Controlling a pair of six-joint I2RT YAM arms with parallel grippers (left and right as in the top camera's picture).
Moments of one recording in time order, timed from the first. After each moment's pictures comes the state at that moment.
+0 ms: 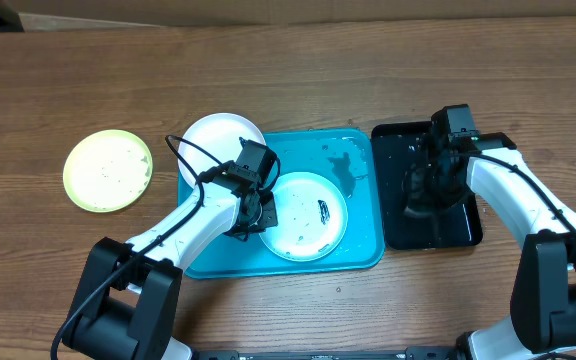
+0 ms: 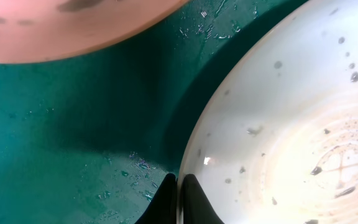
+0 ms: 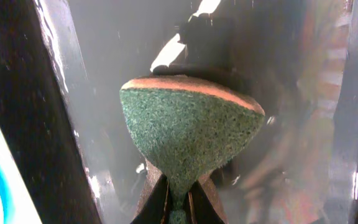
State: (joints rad) left arm -0.42 1.69 0.95 -0.69 0.02 -0.58; right arm 0.11 1.72 1.09 -0.85 -0.11 0.17
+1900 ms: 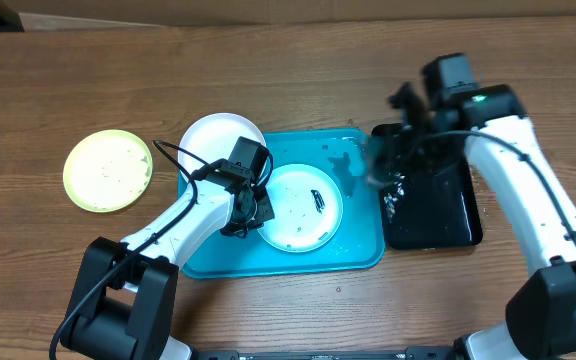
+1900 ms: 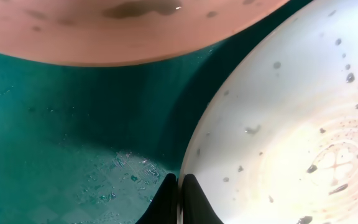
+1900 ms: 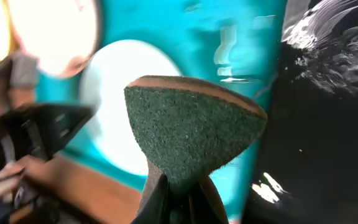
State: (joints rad) left arm -0.39 1.69 0.95 -0.68 0.05 -0.70; right arm 0.23 1.70 1.48 -1.13 -0.45 0.14
